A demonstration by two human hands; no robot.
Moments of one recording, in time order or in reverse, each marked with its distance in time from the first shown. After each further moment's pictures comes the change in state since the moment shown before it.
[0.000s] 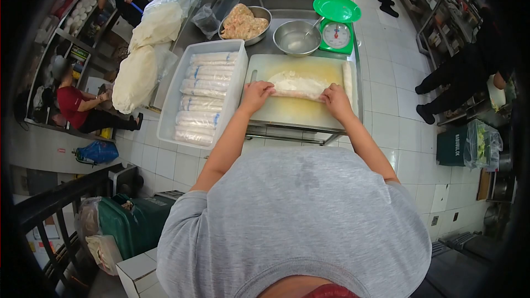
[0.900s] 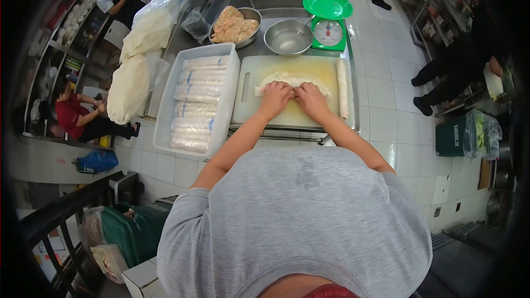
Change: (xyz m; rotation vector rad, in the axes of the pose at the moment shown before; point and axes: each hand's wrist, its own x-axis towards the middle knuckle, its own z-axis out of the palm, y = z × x) left_hand 0.016 0.056 0.050 0.181 0.072 0.351; right_hand 0.016 -0.041 0.032 0.006 0.164 -0.232
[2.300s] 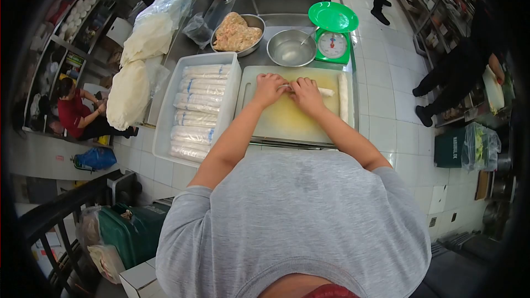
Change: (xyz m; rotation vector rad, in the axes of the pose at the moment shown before) left_hand 0.049 -0.059 -0.003 0.101 -0.108 -0.087; right_hand 0.051 0.034 0.028 -0.201 -0.098 -0.039
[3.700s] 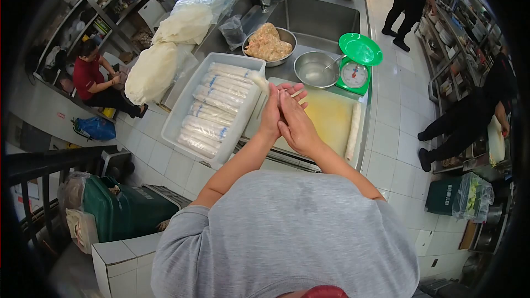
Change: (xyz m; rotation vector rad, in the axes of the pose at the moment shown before) left_hand -0.026 0.109 -0.114 -1.967 0.492 -0.533; right_hand 0.024 -0.118 -0.105 0.569 0.040 -0.261
